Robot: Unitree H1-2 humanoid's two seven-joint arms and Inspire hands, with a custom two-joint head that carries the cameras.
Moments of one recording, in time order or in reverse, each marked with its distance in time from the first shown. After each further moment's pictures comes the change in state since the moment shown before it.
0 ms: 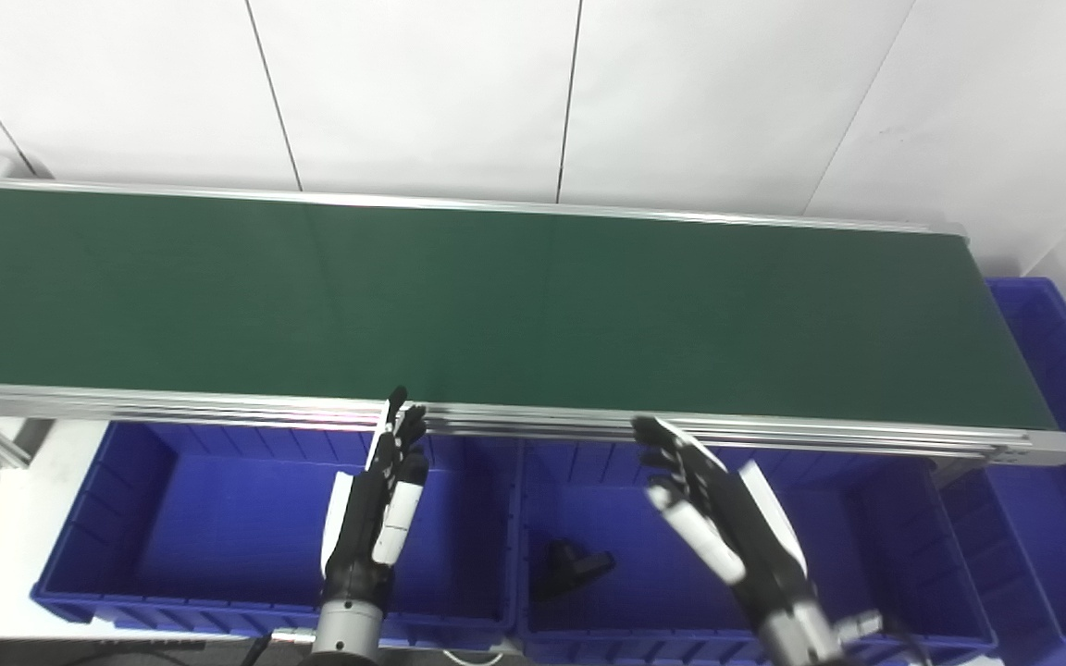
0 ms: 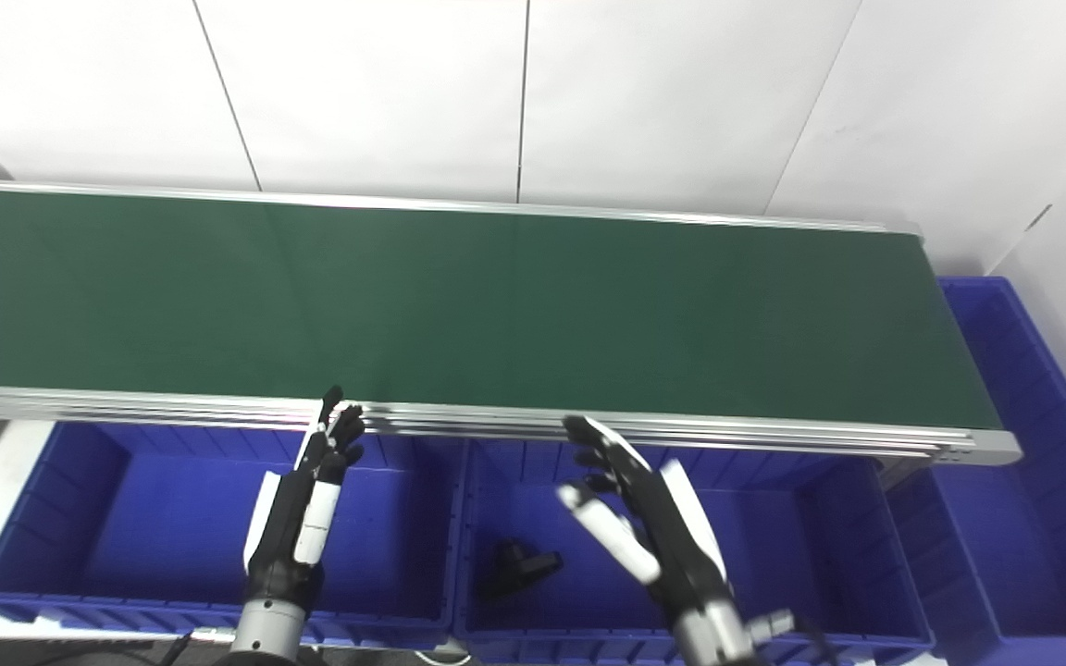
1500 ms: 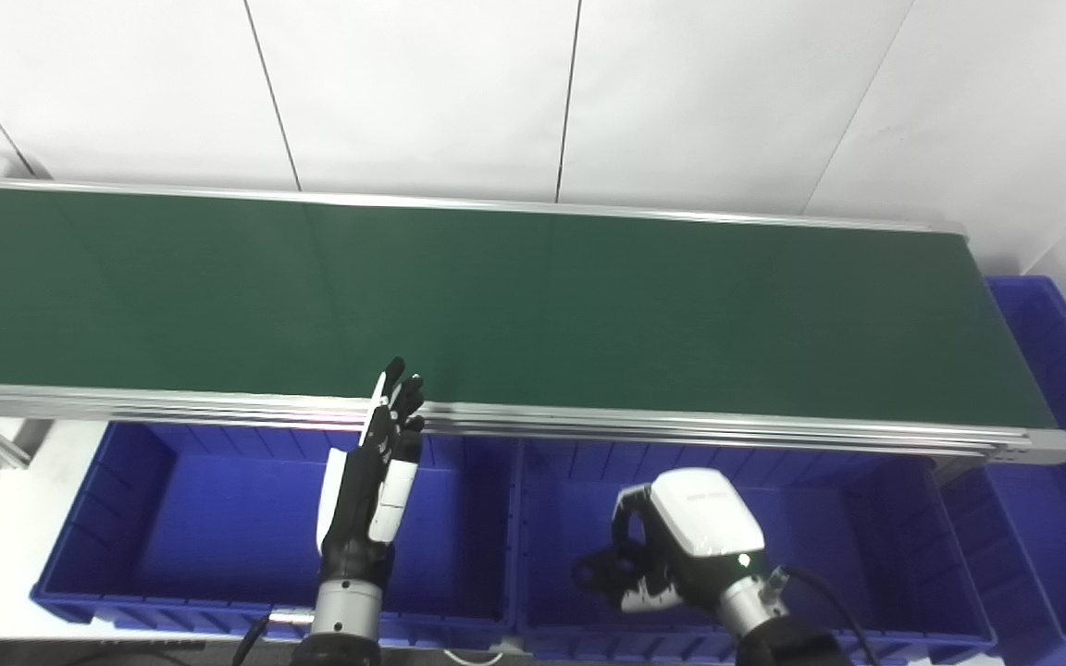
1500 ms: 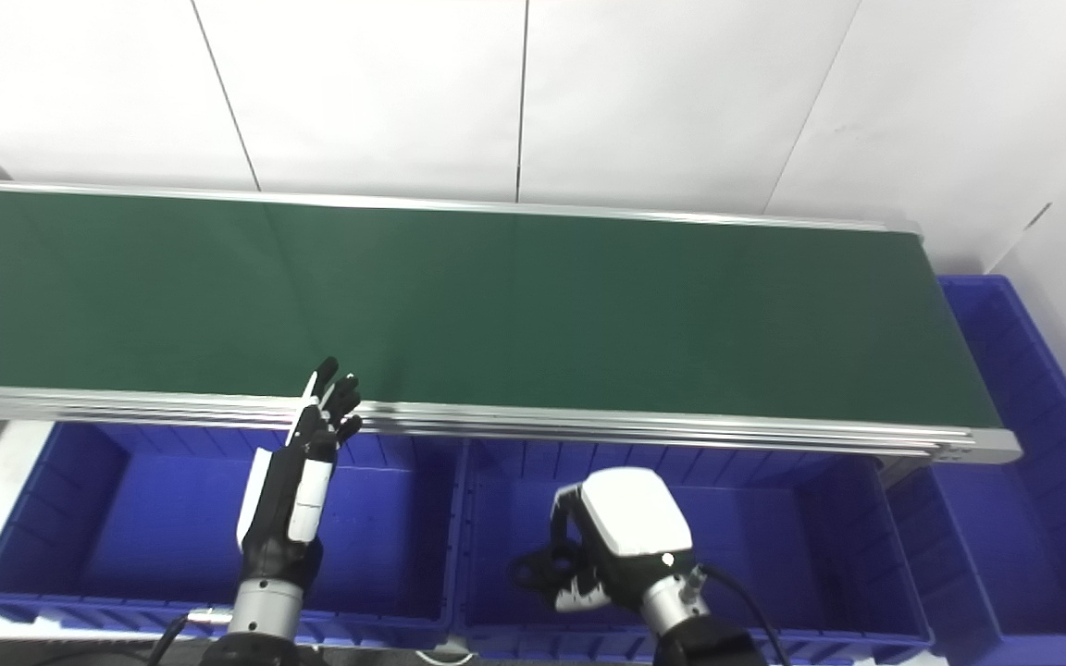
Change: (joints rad) left arm -0.015 -0.015 0.000 -0.079 -0.023 0.015 0.011; right arm -0.241 -0.237 0.410 0.227 -0.854 0.041 -0.095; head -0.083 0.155
